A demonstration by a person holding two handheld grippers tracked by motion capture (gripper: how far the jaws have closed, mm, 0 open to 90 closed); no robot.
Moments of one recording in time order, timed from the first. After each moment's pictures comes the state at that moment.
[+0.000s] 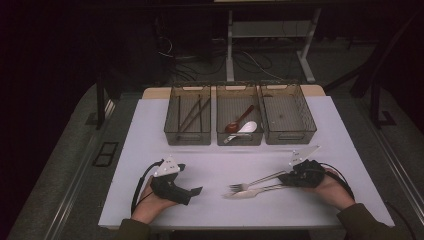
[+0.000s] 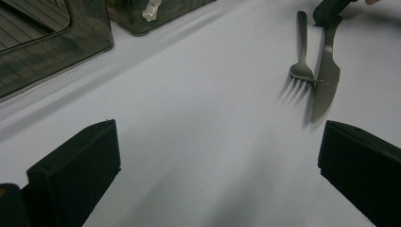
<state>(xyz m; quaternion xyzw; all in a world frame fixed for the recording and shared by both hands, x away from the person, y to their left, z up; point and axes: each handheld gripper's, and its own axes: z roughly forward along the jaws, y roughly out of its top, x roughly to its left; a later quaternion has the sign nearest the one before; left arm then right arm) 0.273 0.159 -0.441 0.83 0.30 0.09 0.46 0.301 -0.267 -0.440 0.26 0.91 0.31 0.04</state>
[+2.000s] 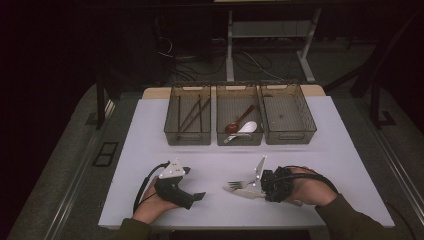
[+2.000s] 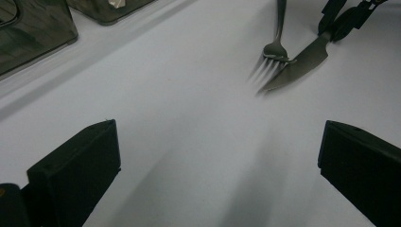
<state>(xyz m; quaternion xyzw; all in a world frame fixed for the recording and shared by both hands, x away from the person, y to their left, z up) 0.273 0.150 -0.447 0.85 0.27 0.07 0.45 0.286 -0.171 -0.419 0.08 0.99 0.07 0.01</state>
